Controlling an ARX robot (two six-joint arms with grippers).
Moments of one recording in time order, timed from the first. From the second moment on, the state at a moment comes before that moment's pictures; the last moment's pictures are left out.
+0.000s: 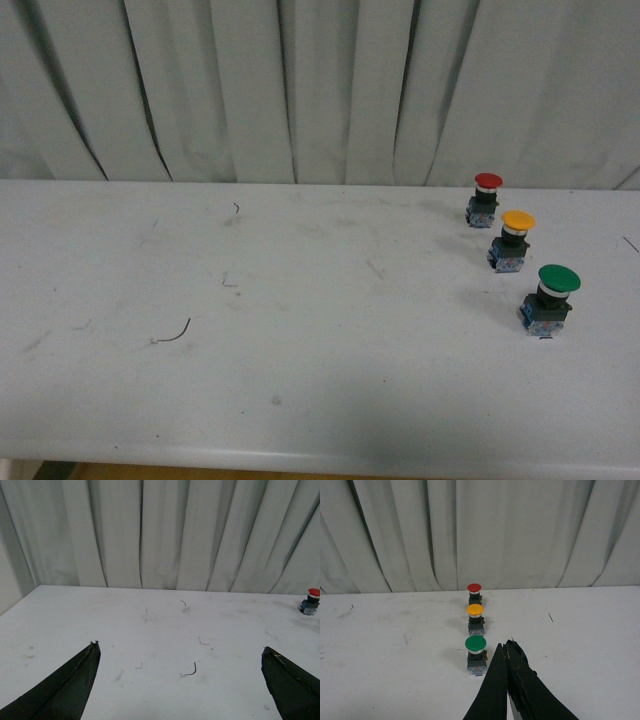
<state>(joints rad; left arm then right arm) 0.00 0.01 0.01 0.00 0.00 -0.01 0.13 0.73 0.02 0.70 0.13 0.01</state>
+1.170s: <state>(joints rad) 0.00 0.01 0.01 0.00 0.00 -0.01 0.00 0.18 0.01 0.18 0.00 0.00</state>
